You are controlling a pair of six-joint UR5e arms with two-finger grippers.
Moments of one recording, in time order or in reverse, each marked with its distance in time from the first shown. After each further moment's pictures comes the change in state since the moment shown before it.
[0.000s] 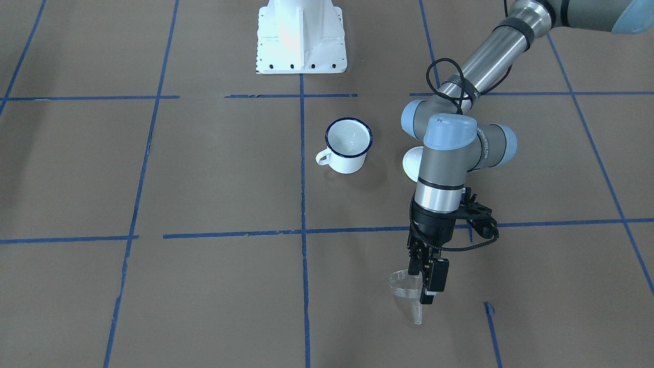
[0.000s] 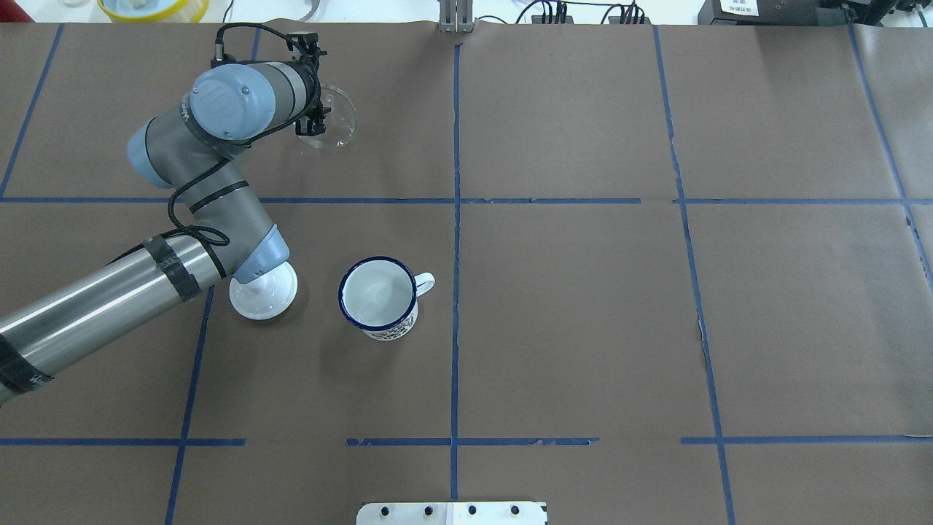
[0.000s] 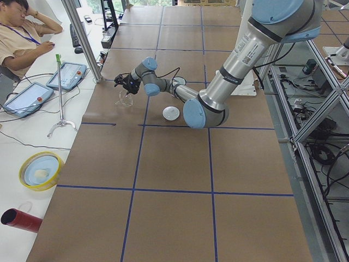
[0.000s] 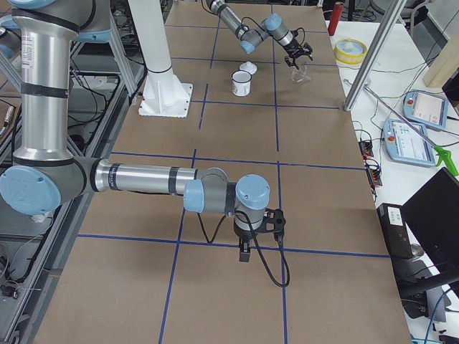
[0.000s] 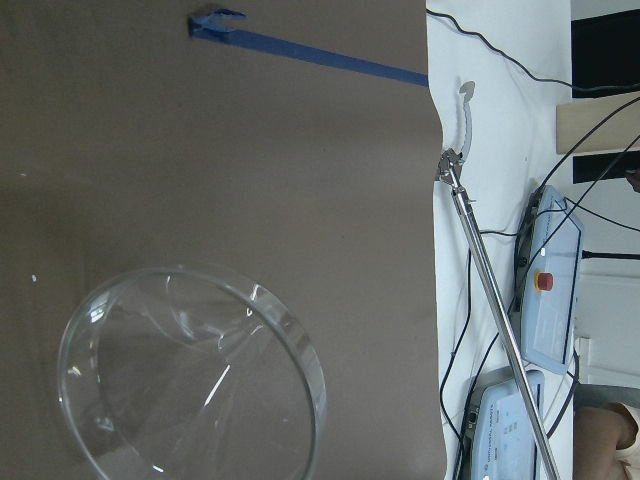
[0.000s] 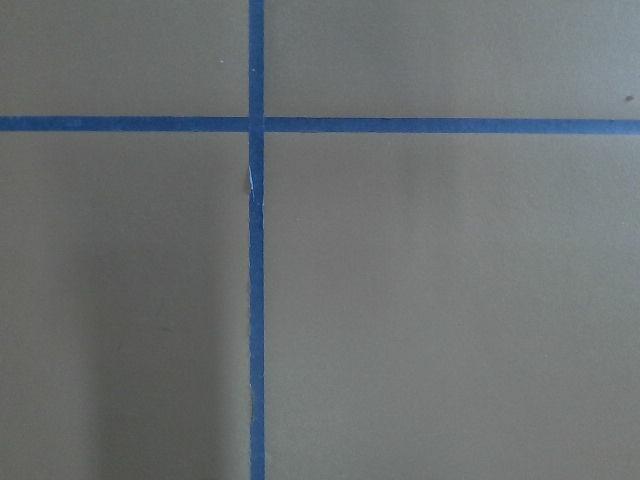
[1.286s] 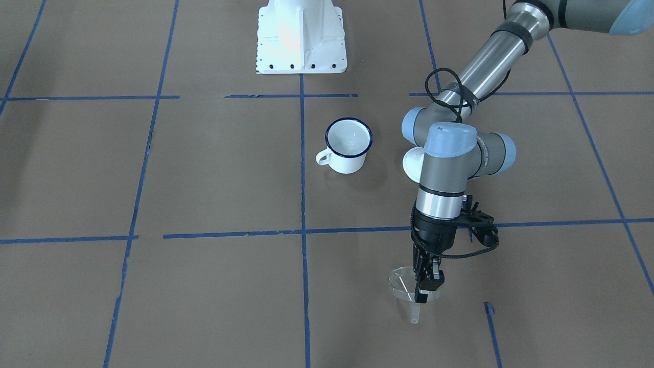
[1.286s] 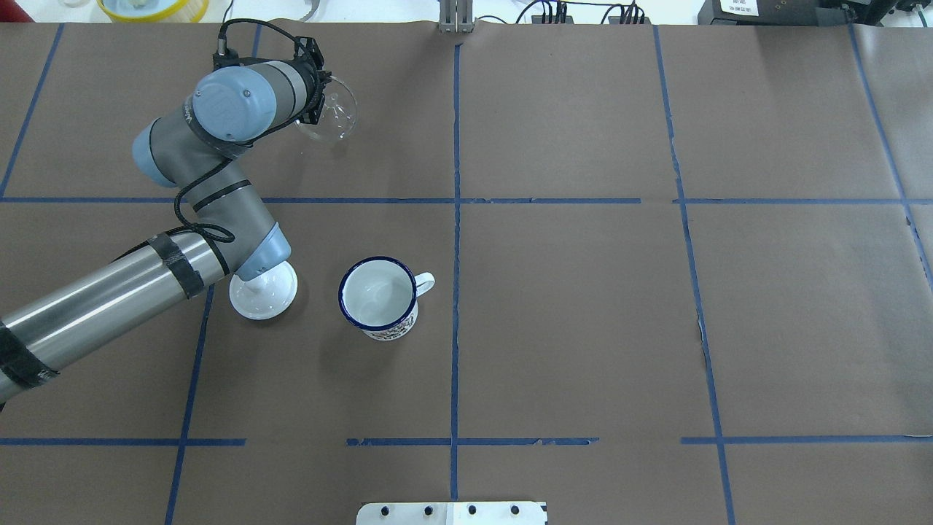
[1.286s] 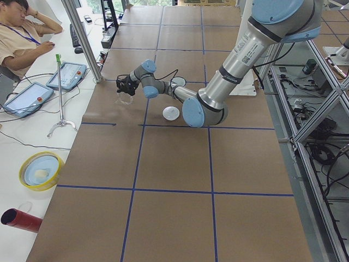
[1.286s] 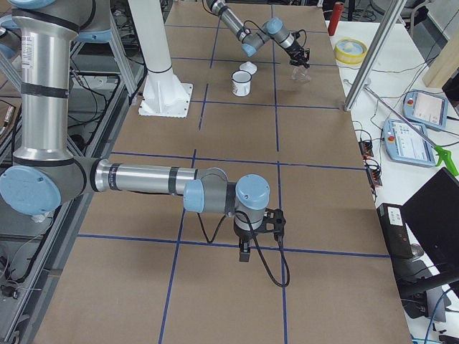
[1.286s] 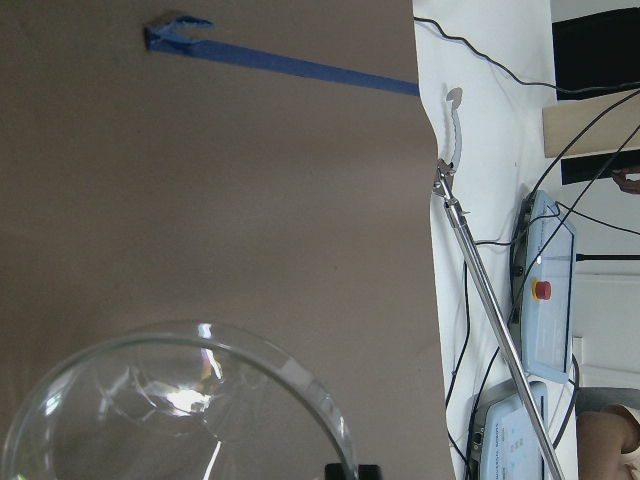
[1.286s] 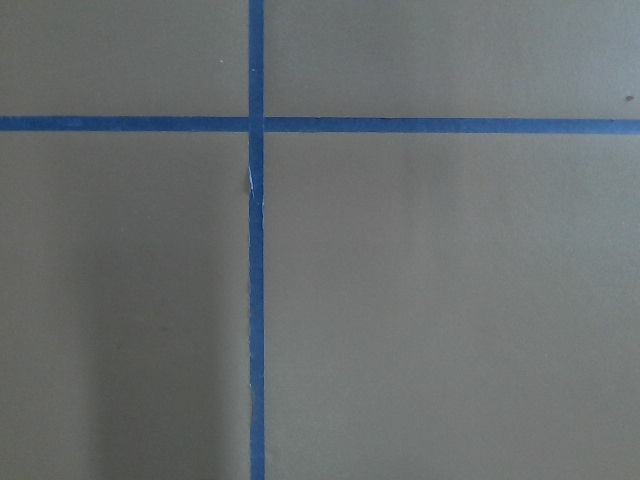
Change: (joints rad) left arm -0.006 -0.009 0.000 -0.037 0.018 0.072; right arm 0.000 0.000 0.000 0.000 0.000 0.000
